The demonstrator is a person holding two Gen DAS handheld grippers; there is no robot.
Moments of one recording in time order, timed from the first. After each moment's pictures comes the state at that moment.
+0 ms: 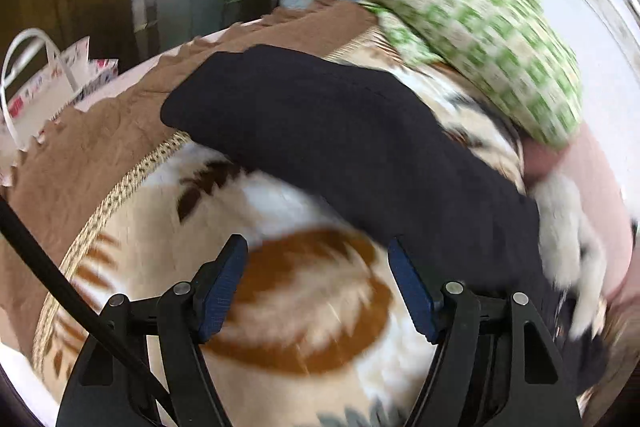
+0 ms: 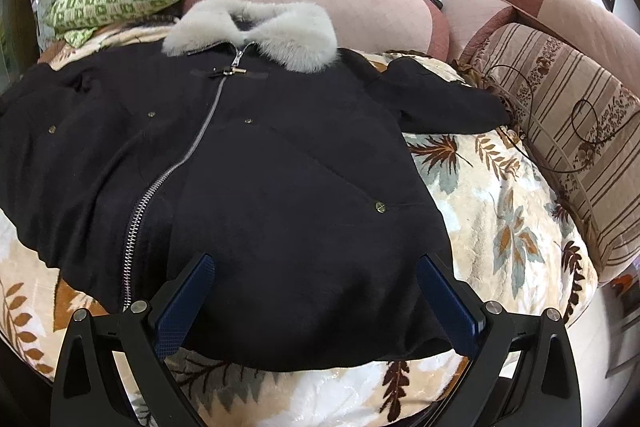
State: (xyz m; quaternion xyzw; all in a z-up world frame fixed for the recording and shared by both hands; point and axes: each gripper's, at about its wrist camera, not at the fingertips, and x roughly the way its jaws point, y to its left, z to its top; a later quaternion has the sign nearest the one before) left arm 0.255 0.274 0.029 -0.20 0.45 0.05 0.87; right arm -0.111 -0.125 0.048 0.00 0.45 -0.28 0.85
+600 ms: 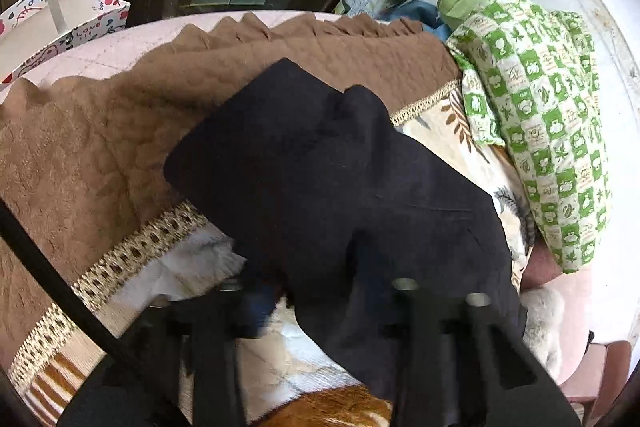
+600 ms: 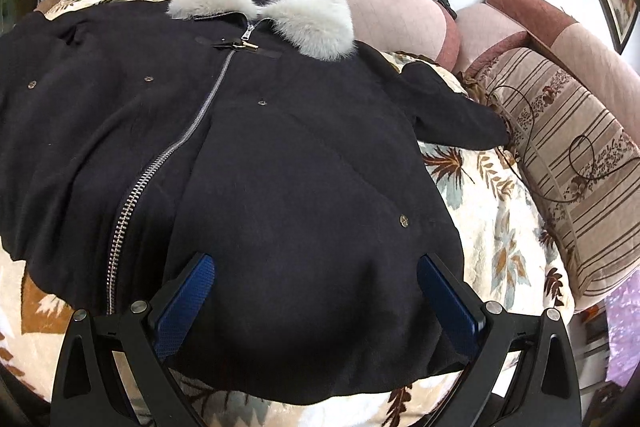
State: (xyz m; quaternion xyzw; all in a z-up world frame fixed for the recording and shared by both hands) left arm 0.333 0.352 -0.018 -0.35 0.44 0.08 0.82; right arm -0.078 -0.108 0.028 -0.06 0.48 -0.30 0.82
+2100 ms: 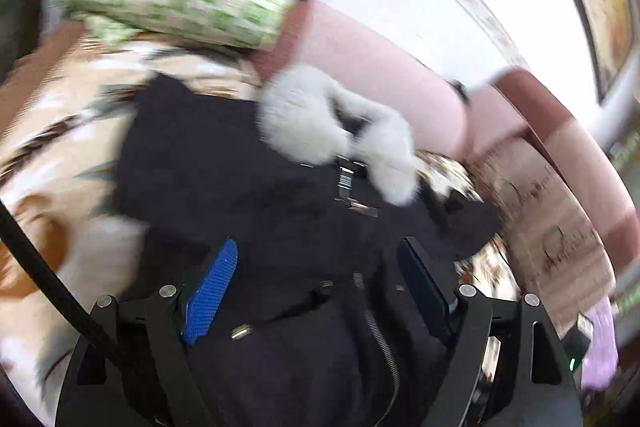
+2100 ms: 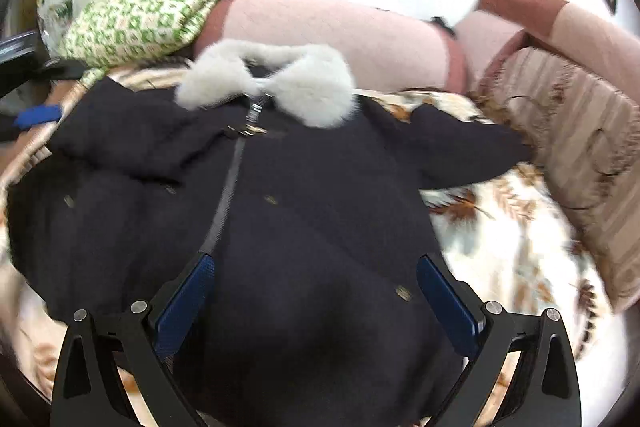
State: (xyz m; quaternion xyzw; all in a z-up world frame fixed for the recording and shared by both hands) left arm 0.157 0.081 0.110 -0.13 0.42 -0.30 0.85; right arm -0.053 -0.142 0.091 0.06 0.39 -0.22 0.89
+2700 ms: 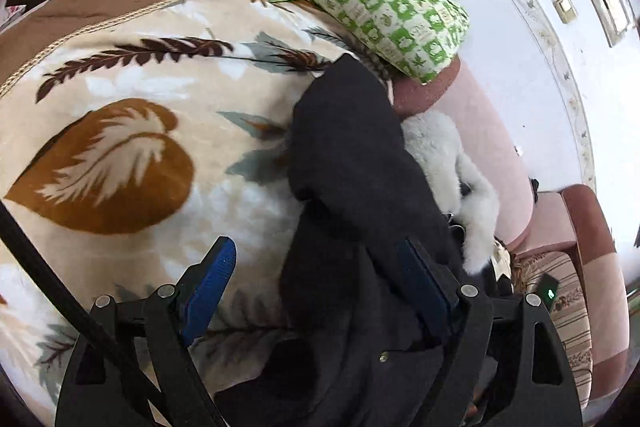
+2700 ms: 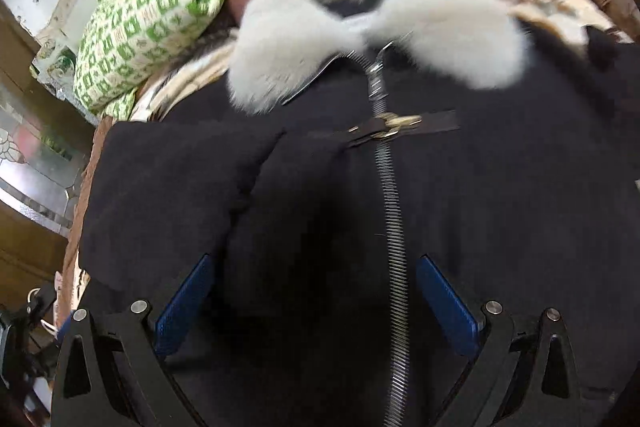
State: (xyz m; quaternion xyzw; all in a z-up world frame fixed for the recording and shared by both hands) left arm 0.196 0.173 0.036 -0.28 0.46 -0.15 0.83; right arm 0.133 -0.156 0.015 0.26 0.47 -0.10 0.84
